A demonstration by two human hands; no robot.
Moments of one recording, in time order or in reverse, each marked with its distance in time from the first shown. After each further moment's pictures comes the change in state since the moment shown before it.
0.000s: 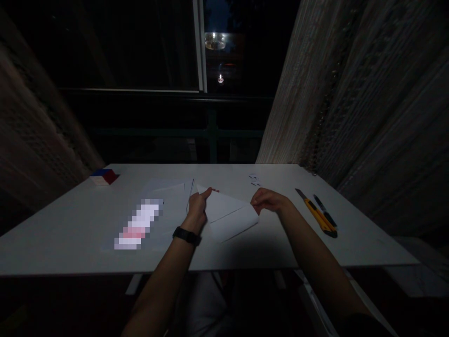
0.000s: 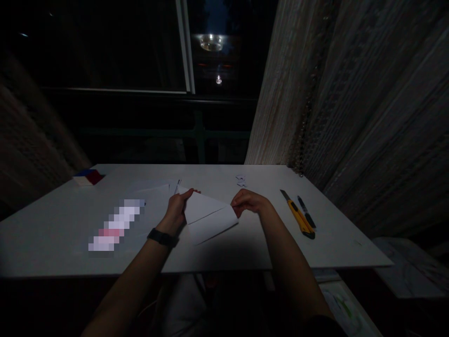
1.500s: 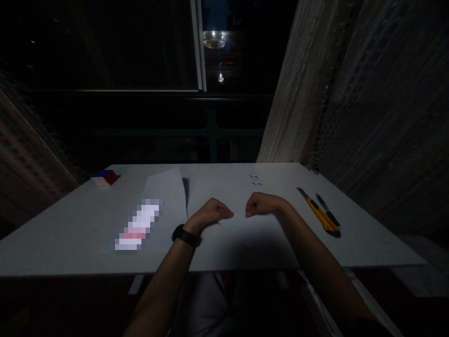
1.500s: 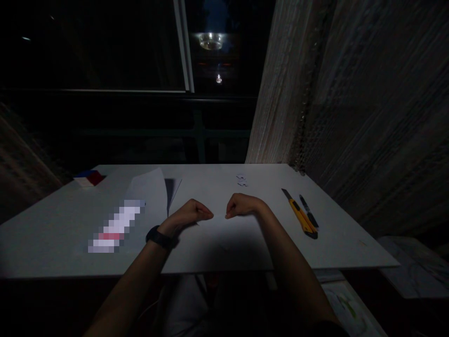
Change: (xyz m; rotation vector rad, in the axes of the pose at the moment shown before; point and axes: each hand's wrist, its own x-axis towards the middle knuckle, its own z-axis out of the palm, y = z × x) left_hand -0.015 -0.002 -0.001 0.880 -0.664 0.017; right_hand 0.005 -0.016 0.027 -0.932 0.005 0.014
